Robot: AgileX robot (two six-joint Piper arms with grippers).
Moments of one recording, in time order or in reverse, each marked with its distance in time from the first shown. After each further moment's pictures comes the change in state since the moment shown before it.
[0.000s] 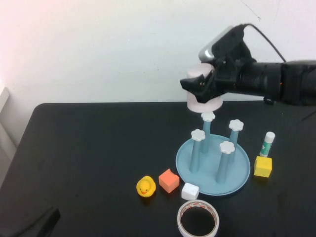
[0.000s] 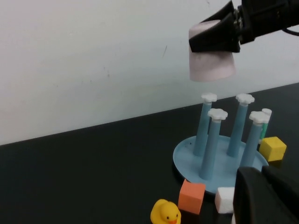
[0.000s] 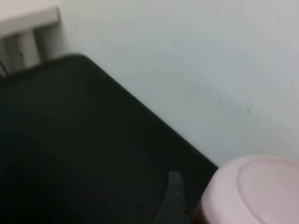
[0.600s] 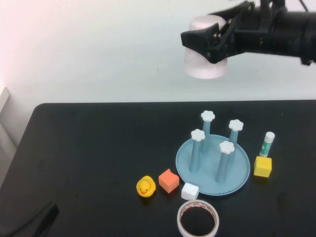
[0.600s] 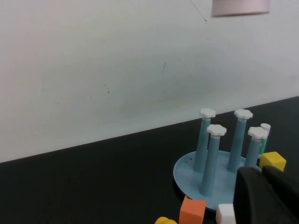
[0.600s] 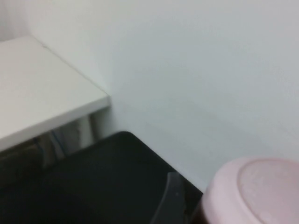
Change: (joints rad) right arm 0.001 -0.282 -0.001 -0.269 0.115 0.441; left arm 0.000 0.000 0.000 0.002 -0.047 0.007
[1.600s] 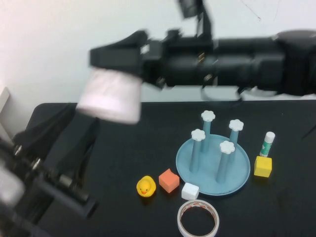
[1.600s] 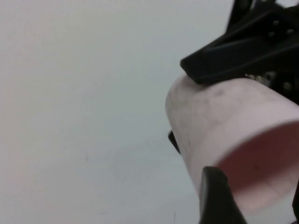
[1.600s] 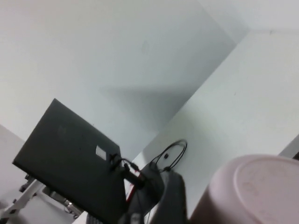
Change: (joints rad) right arm 0.241 0.016 0.004 0.255 0.319 0.550; left arm 0.000 0.595 -0.208 0.108 -0.782 0.151
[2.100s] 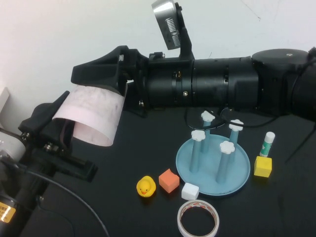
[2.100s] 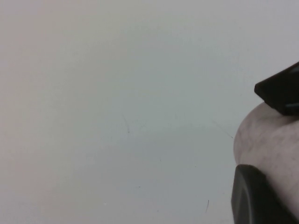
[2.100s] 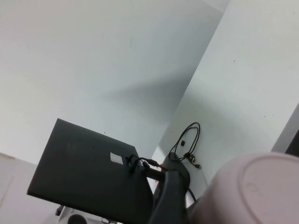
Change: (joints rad) right arm 0.089 0.016 0.036 0.018 -0.112 0.228; left arm 0.000 0.081 -0.060 -0.181 0.007 0.001
